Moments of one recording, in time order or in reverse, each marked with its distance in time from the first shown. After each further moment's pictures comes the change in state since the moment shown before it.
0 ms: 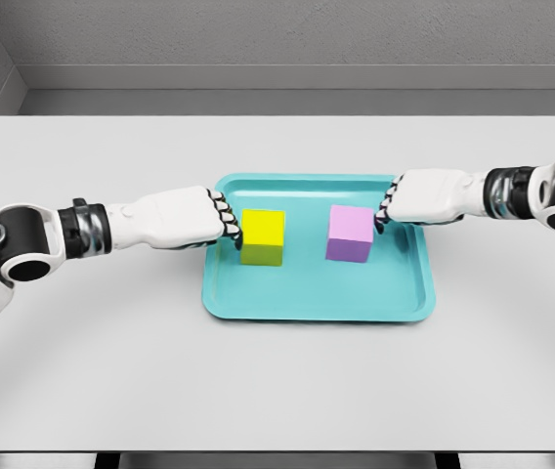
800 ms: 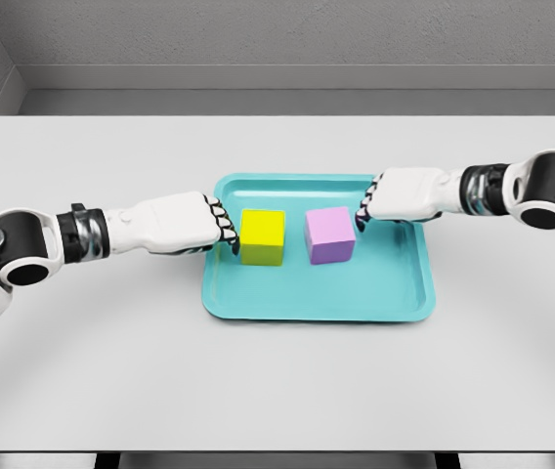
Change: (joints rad) left arm 0.017 0.004 0.005 0.007 0.003 0.000 -0.014; right arm -0.014 0.071 0.015 0.042 0.016 0.000 0.000
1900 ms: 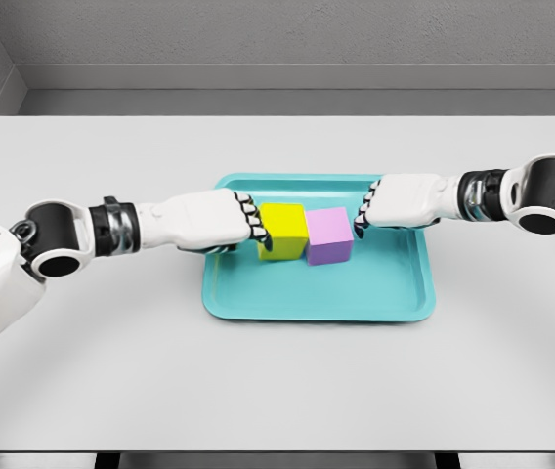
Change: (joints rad) left arm -0.025 -0.092 0.010 0.004 0.000 -0.001 -0.068; right arm 0.003 -0.013 0.015 -0.018 -0.001 0.000 -0.001
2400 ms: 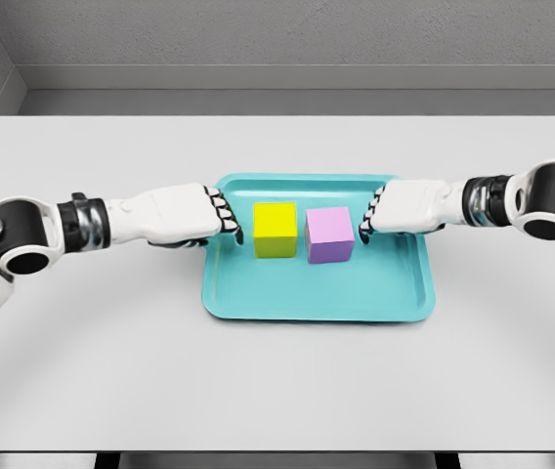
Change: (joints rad) left arm 0.005 0.079 0.016 0.001 0.020 0.000 0.002; right arm 0.017 -0.018 0.009 -0.010 -0.002 0.000 -0.001
